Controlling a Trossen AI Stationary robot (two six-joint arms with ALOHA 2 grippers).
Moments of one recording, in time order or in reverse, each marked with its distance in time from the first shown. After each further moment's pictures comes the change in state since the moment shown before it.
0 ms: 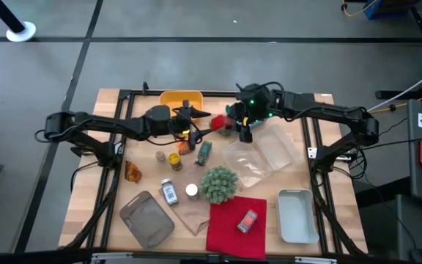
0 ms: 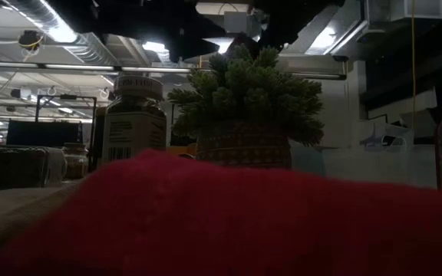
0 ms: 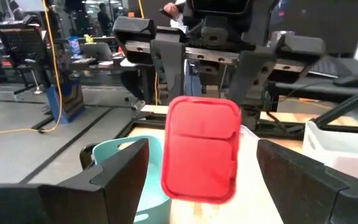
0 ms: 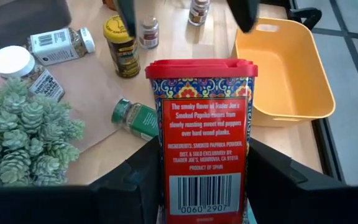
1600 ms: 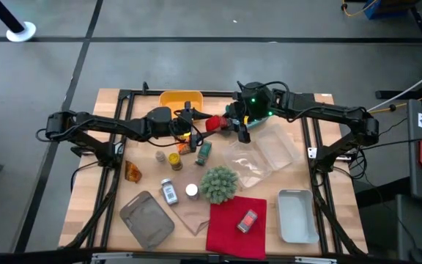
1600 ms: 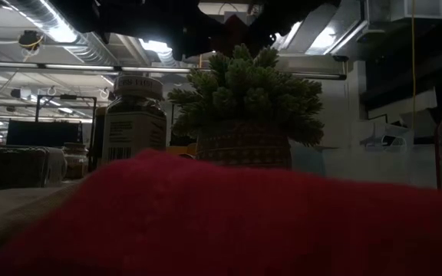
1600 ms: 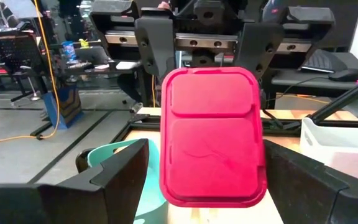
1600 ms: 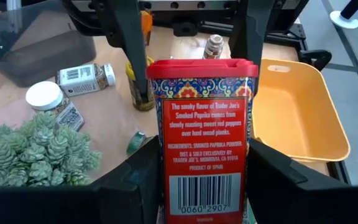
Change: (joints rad) left arm -0.020 0.015 0.009 0.009 -0.005 0.027; right arm 0.001 0.000 0.000 0.110 -0.102 0.005
